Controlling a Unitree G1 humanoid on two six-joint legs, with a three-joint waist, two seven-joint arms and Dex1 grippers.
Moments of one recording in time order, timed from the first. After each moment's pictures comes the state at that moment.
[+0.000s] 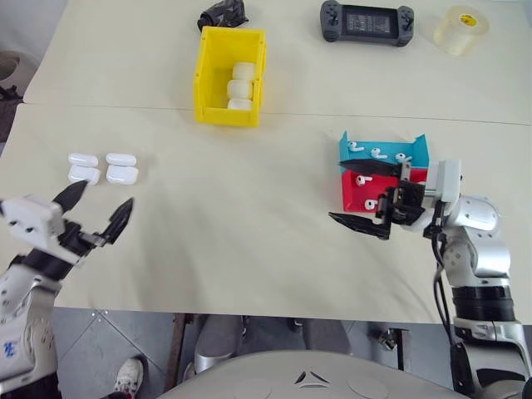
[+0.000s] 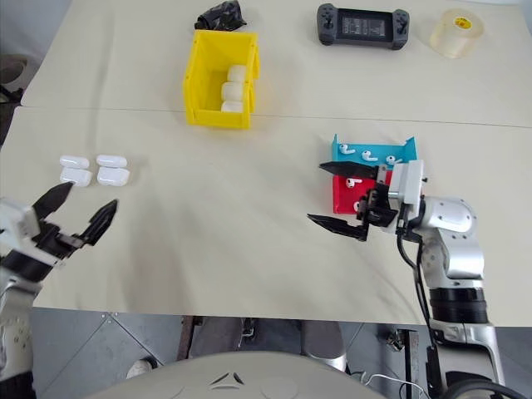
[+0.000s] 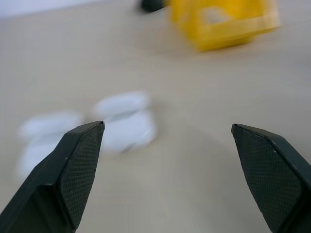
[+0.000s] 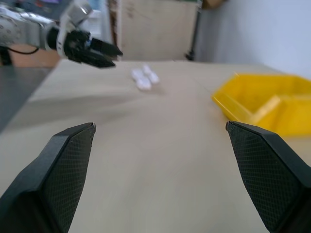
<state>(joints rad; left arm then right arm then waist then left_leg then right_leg) 0.36 0.46 0.64 -0.43 -0.47 0.30 -0.45 -0.29 -0.53 -0.06 -0.03 0.59 -0.02 1.34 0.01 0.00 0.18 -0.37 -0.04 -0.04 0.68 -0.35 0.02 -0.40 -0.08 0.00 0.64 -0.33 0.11</state>
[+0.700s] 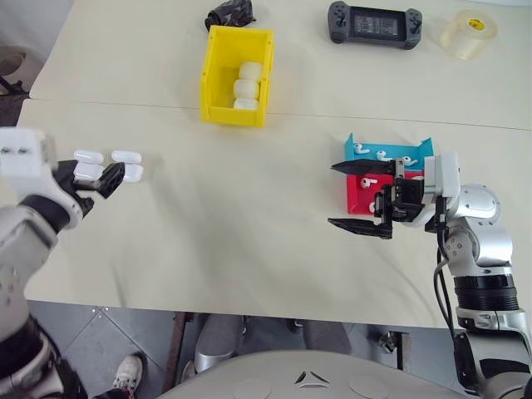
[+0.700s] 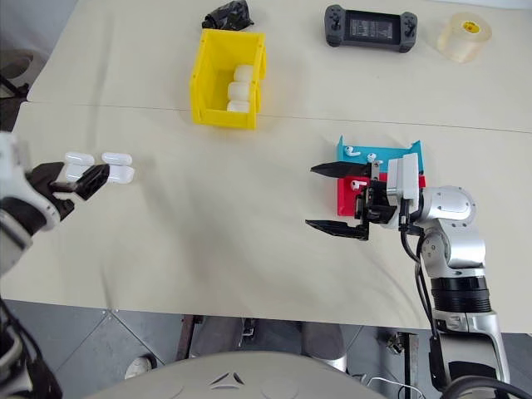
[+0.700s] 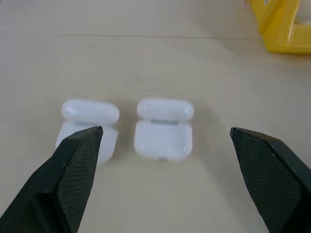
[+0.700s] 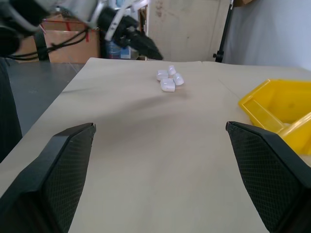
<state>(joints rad) -0.27 0.72 0.56 -0.47 -0.75 1.35 0.00 -0.31 -0.58 -0.05 0.00 0.60 0.02 1.40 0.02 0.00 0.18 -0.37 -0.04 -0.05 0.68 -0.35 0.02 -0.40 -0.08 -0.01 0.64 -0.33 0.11</state>
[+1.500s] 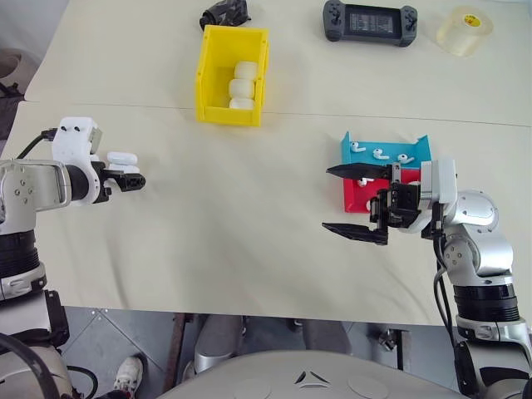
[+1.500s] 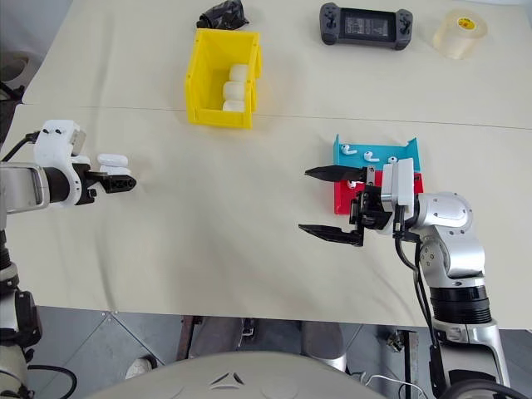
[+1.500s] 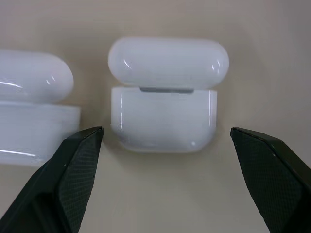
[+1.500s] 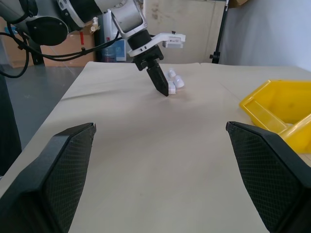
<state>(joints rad) -0.58 0.85 0.20 -0.02 -0.54 1.52 -0.20 -0.25 -0.57 -0.05 -0.12 0.61 0.07 1.34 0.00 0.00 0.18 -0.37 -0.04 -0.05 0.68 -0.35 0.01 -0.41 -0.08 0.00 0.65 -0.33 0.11</state>
